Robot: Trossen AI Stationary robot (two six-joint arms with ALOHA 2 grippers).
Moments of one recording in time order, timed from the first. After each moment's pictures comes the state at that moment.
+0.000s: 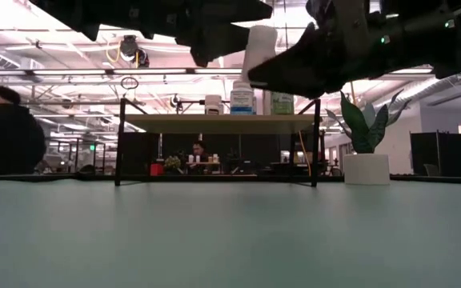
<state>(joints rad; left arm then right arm) -0.24 1.67 0.85 0.66 -0.16 0.00 0.35 1.70 0.57 0.94 0.47 0.02</state>
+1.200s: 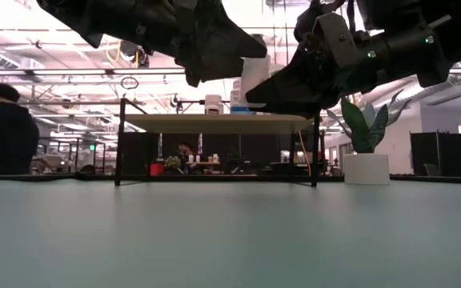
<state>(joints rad) -0.19 1.67 0.85 0.55 -0.23 -0.11 0.28 1.70 0.57 0.84 0.36 0.17</state>
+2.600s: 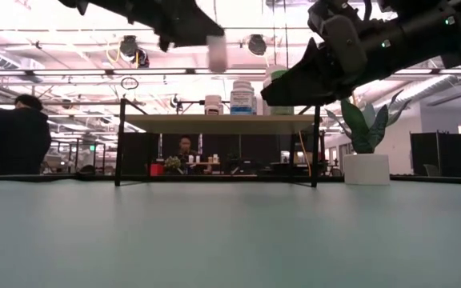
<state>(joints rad) -0.04 1.33 0.85 0.27 -0.31 0.03 0.34 1.59 0.57 0.65 0.58 0.13</state>
